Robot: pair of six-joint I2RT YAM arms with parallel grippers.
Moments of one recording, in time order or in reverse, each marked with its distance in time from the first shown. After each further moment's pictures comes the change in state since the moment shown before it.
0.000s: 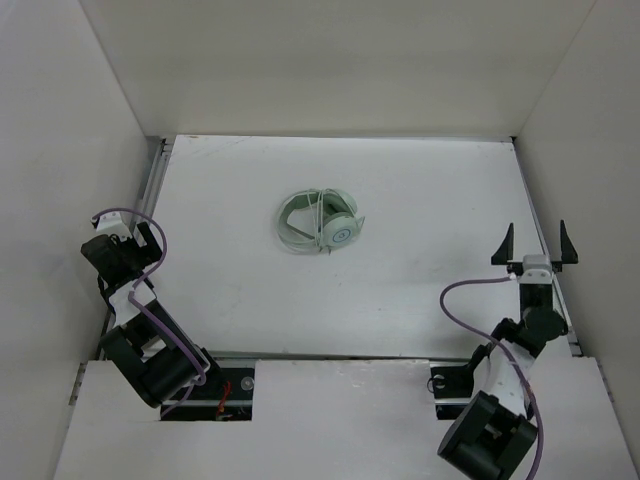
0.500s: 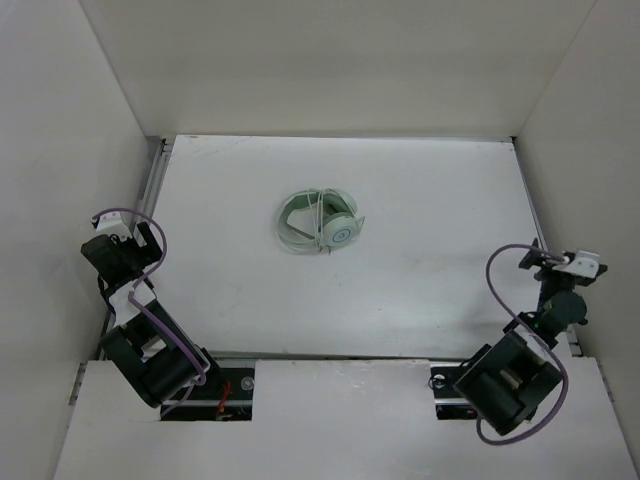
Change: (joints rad) left arm 0.000 0.000 0.000 0.000 0.000 0.000; right arm -0.173 0.271 0.013 -0.068 0.022 0.178
